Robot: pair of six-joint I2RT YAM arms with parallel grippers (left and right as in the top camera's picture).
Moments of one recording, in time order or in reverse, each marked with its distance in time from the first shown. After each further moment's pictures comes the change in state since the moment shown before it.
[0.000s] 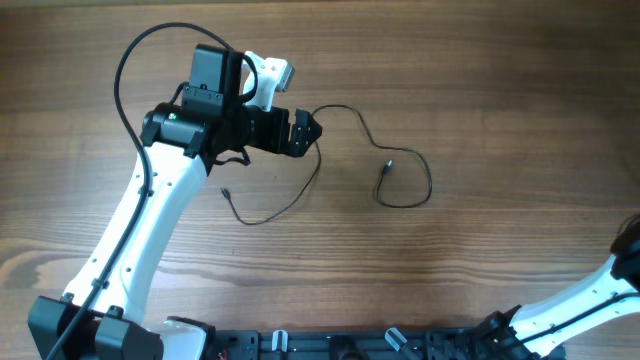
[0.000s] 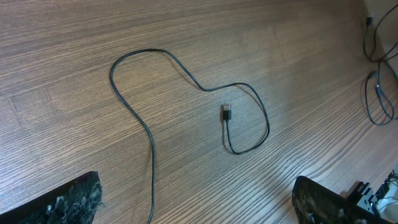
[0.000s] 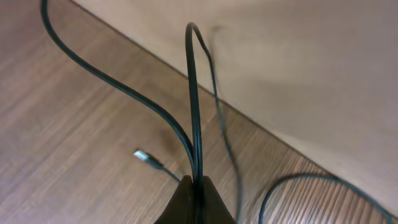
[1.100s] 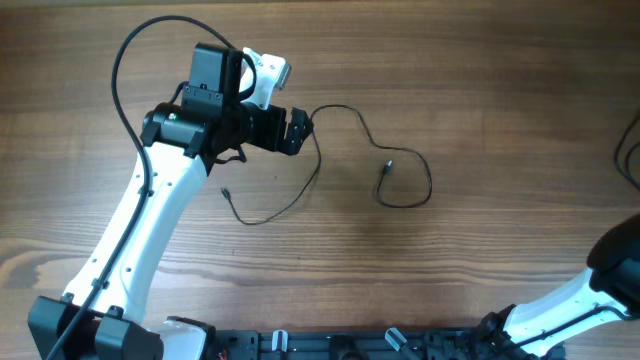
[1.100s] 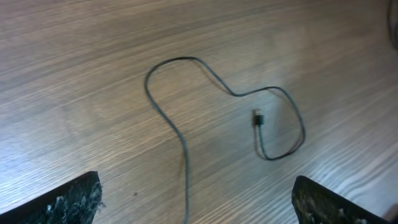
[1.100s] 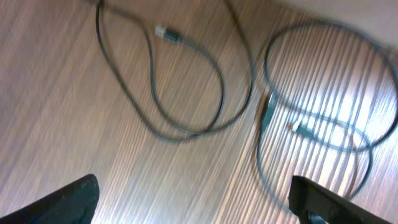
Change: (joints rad) left arm 0.000 0.000 0.000 0.018 -0.126 0.068; right arm 0.161 -0.150 0.007 -0.522 0.108 0.417
